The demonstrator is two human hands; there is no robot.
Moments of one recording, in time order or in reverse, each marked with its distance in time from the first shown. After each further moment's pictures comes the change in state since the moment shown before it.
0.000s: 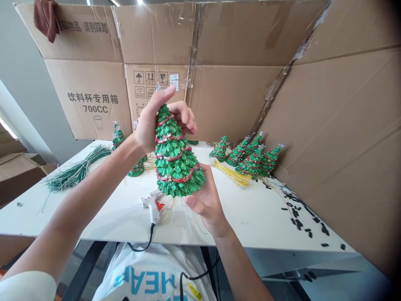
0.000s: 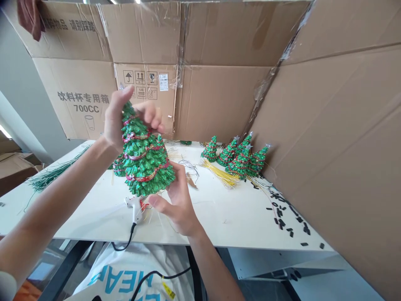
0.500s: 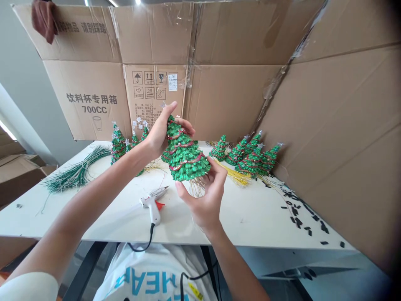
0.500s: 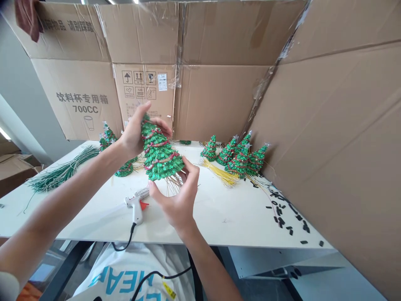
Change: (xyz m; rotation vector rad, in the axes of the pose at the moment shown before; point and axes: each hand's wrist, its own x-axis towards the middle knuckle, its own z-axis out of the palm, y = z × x) left_hand 0.013 -0.039 -0.006 -0.061 0.206 -0.227; right_hand 0.006 0.019 0.003 -0.579 0.429 -0.326
